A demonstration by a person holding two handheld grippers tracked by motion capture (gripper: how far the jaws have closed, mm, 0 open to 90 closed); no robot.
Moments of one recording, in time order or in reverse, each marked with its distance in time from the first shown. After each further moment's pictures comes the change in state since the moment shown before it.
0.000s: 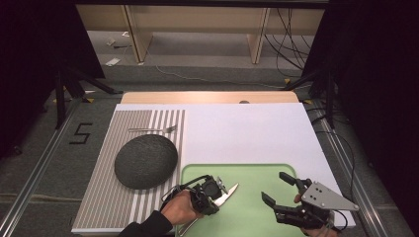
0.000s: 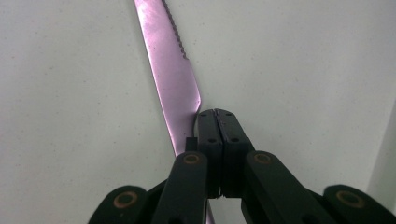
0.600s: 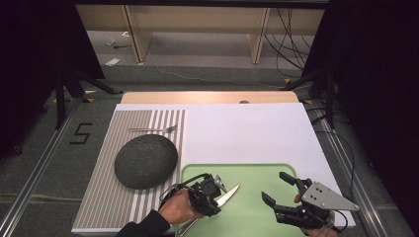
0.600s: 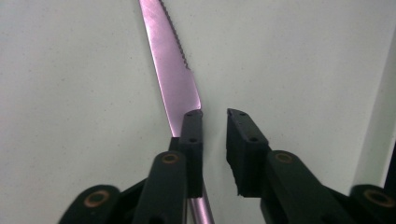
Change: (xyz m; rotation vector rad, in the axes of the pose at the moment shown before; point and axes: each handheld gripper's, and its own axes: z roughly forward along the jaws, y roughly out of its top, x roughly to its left) left arm -0.002 0.001 -0.010 -0.029 -0.008 0.023; right arm 0.000 0.000 0.000 0.000 -0.001 0.001
